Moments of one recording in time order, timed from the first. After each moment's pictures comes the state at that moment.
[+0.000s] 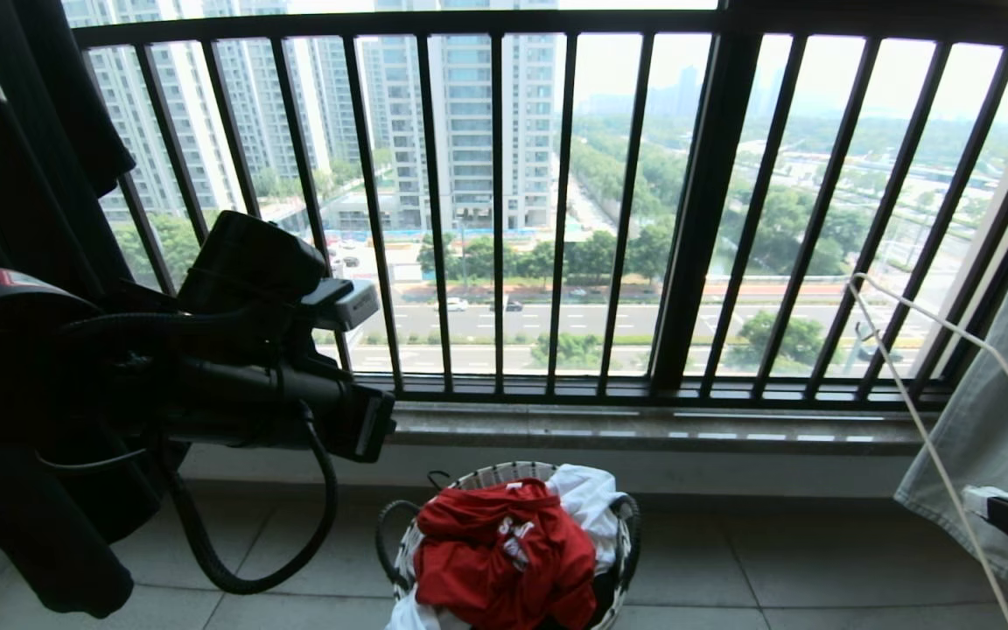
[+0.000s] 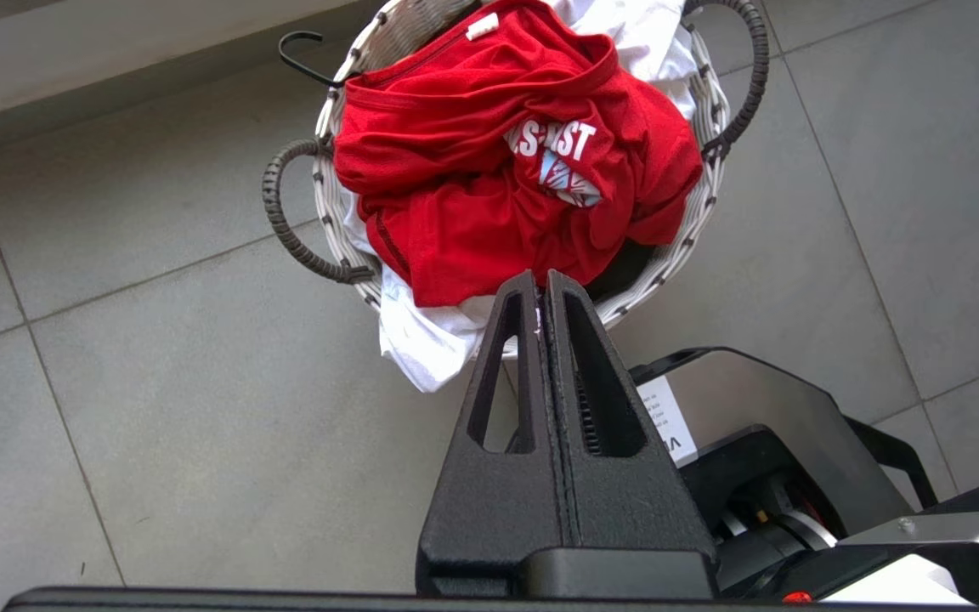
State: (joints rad) left arm -0.51 1.63 -1.17 0.27 -0.04 -0.13; right arm 0.47 0.95 -0.60 0.15 -0.46 0.21
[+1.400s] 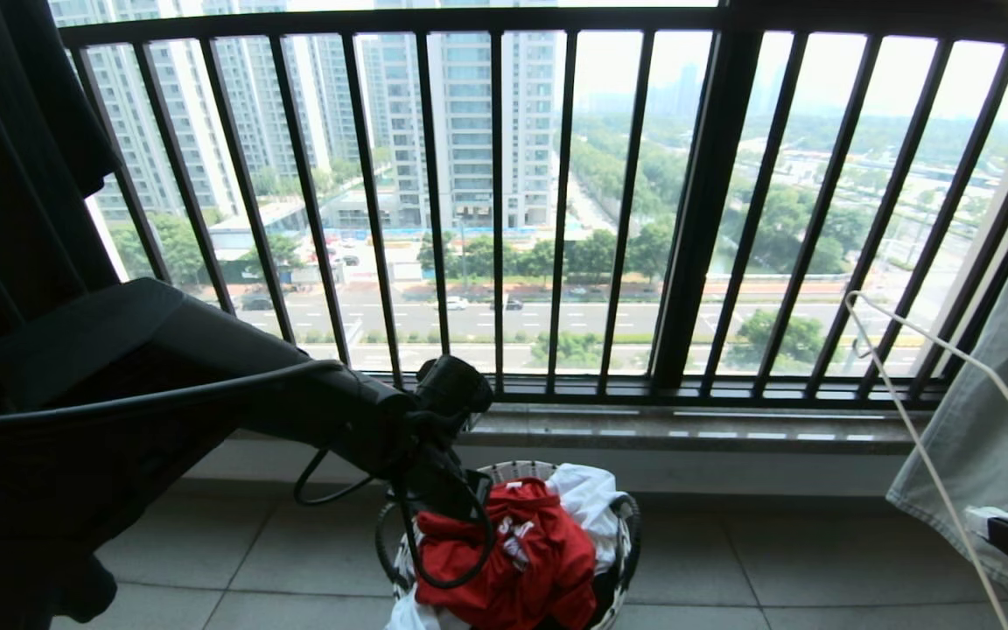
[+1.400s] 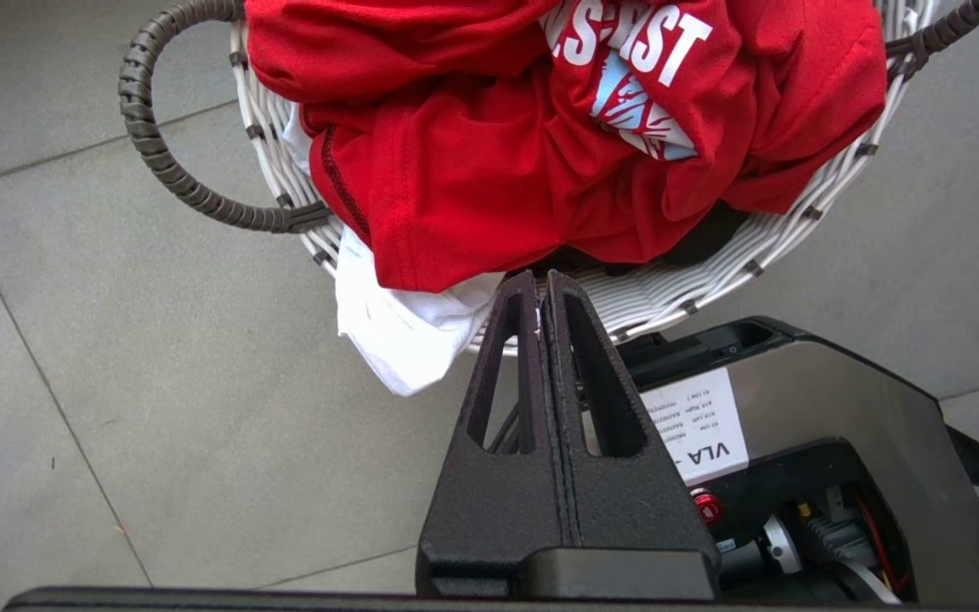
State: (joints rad) left arm -0.60 2.15 -1.33 0.23 0.04 -0.24; right arm 0.47 0.93 -0.56 0.15 -0.46 0.22
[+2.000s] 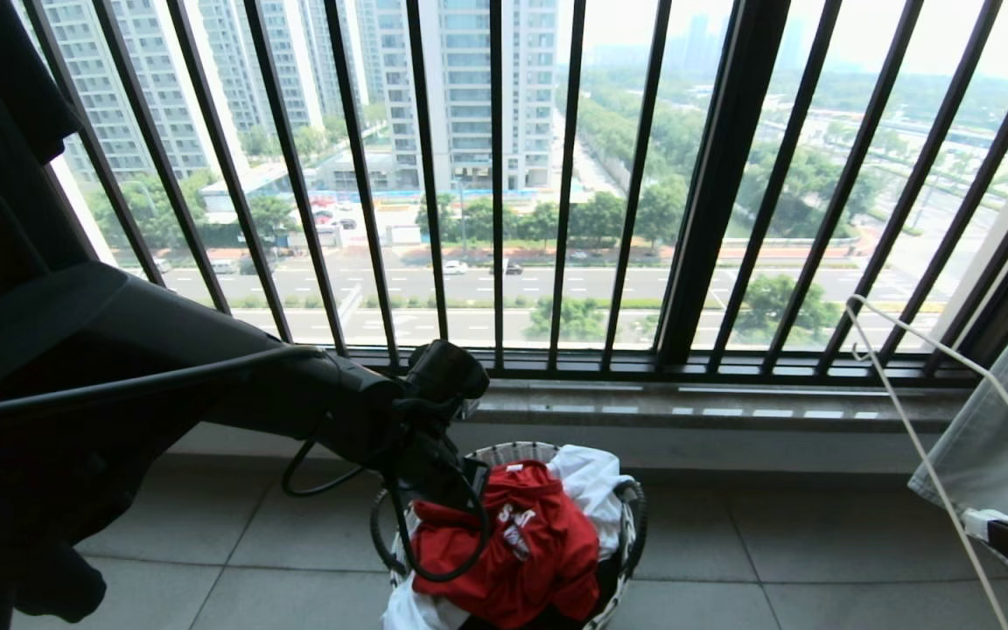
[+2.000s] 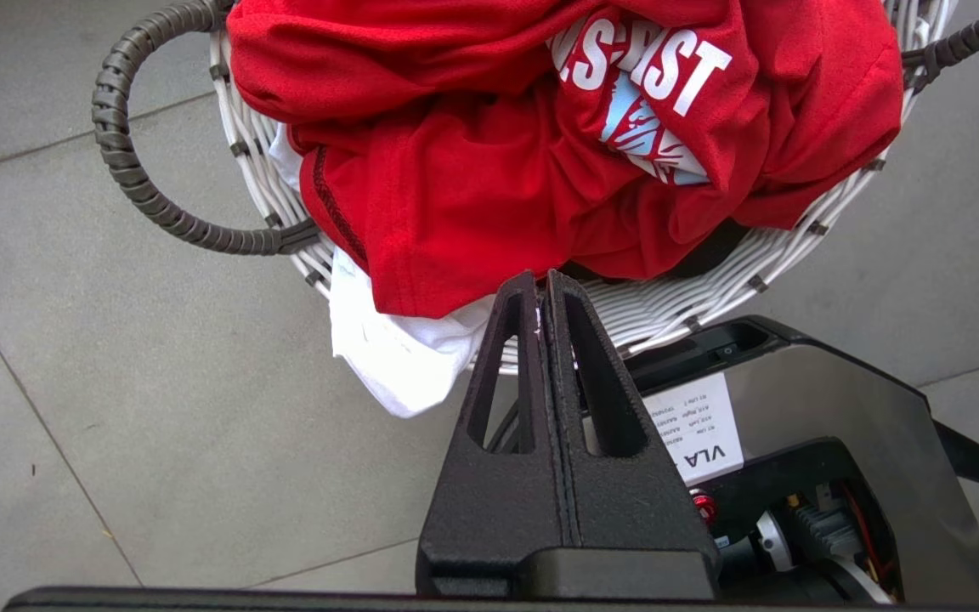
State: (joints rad) left arm -0.60 2.10 -1.33 0.24 0.05 -0.23; right arm 0.47 0.93 -0.55 0.15 -0.46 0.22
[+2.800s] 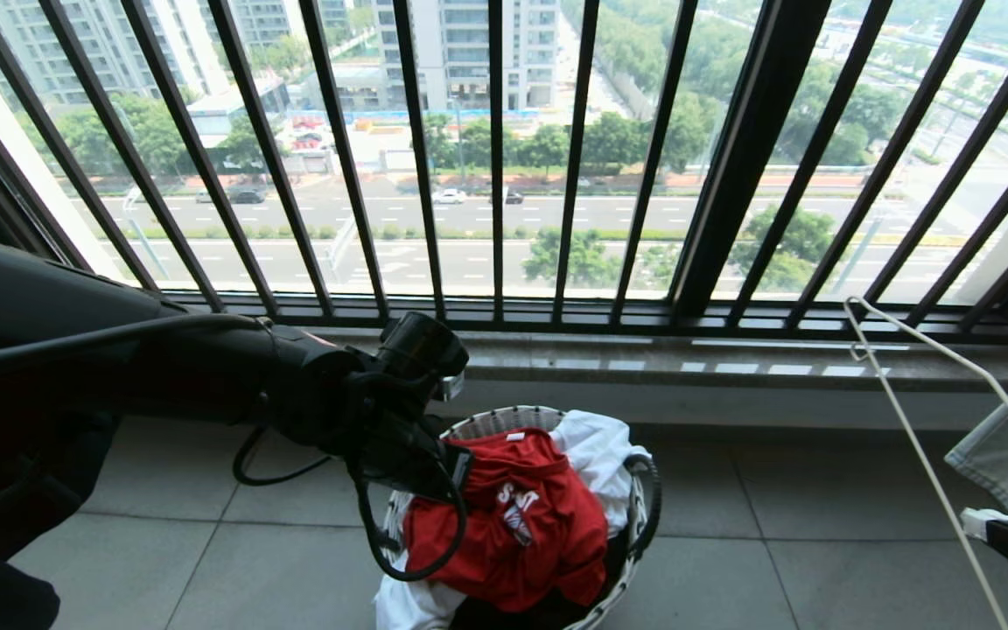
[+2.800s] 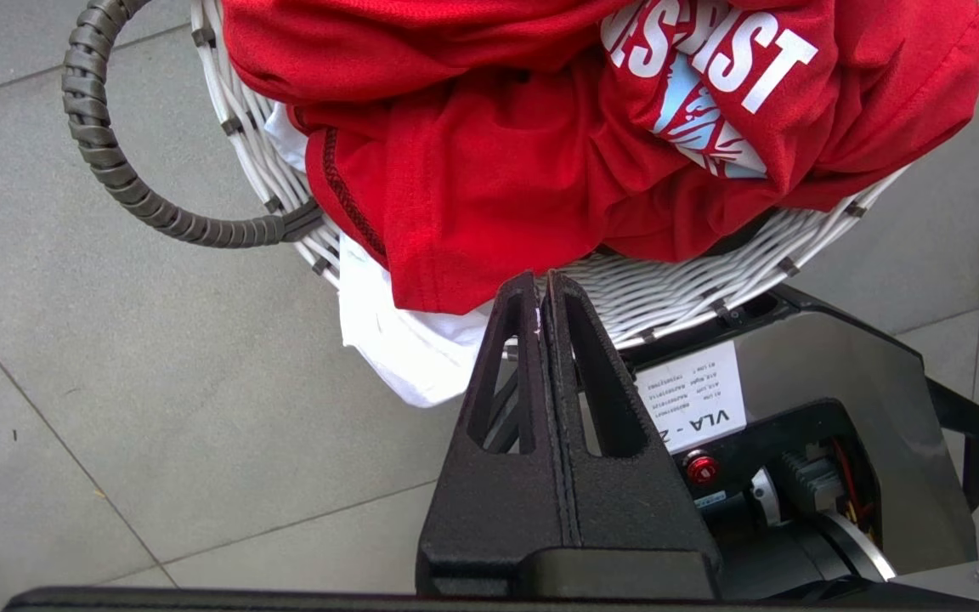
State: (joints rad) left arm -0.60 1.97 -1.30 0.32 0.05 -0.22; right arm 0.47 0.93 -0.55 0.15 -0.46 0.22
